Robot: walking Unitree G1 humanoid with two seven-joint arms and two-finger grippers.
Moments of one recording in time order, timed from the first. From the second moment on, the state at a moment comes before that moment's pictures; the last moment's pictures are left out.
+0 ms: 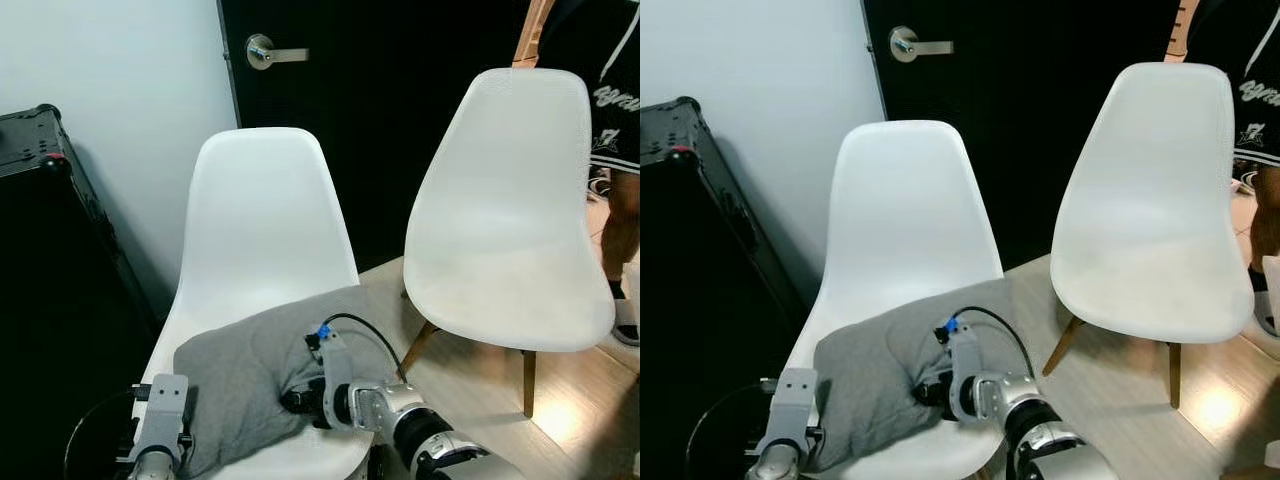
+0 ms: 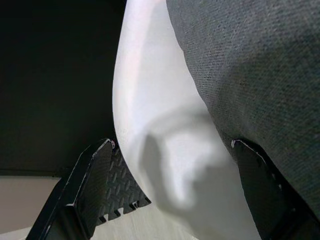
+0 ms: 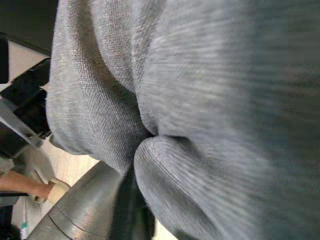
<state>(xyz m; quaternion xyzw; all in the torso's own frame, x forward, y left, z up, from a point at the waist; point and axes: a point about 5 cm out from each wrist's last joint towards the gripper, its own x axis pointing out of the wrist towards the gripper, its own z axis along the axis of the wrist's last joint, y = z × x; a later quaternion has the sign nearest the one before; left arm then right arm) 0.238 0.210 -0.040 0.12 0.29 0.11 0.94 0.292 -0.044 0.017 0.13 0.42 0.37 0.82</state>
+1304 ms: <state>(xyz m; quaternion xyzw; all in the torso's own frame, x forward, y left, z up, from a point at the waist) 0.243 0.220 -0.033 0.17 0.27 0.13 0.94 0.278 -0.175 0.059 0.21 0.31 0.53 0.77</state>
